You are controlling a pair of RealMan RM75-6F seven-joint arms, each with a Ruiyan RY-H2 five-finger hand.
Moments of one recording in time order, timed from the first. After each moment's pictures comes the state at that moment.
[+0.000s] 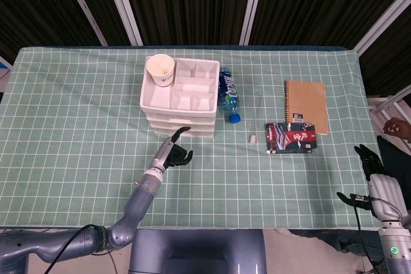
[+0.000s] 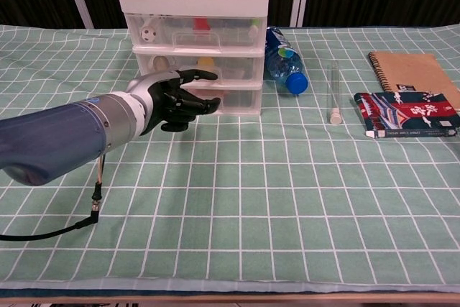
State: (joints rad) left arm -0.72 -1.86 -0.44 -1.54 0.71 0.91 -0.08; right arm 0.09 -1.13 0.09 -1.62 -1.43 1.41 0.20
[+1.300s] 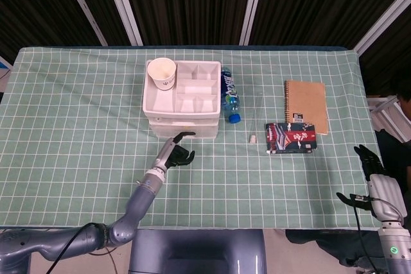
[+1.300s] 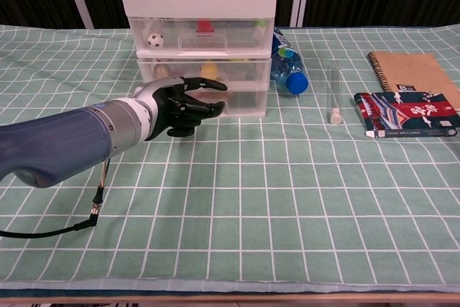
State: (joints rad) left arm -0.73 -1.87 -0.43 -1.49 0.73 0.84 -0.18; right arm 0.09 -1.13 0.09 -1.63 -1.43 1.41 0.21
